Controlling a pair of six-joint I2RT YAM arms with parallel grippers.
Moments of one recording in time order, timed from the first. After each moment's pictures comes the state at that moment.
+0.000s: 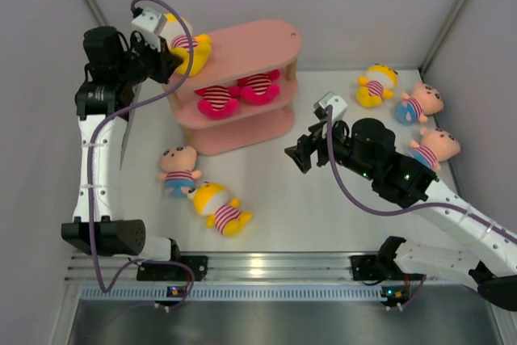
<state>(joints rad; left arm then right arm) 0.01 1.45 1.84 -0.66 0.49 0.21 0.89 0.97 1.11 -0.35 0.08 0.04</state>
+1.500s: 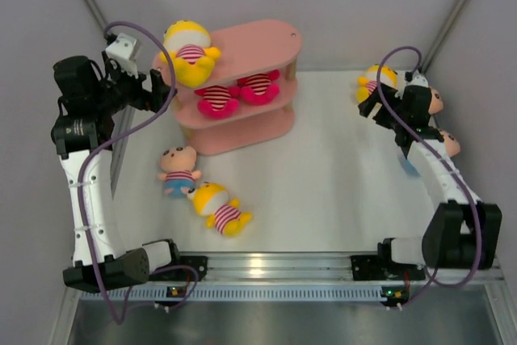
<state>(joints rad) 0.19 1.22 1.68 -0.74 0.67 0.24 0.00 1.26 0.98 -0.16 -0.12 0.41</state>
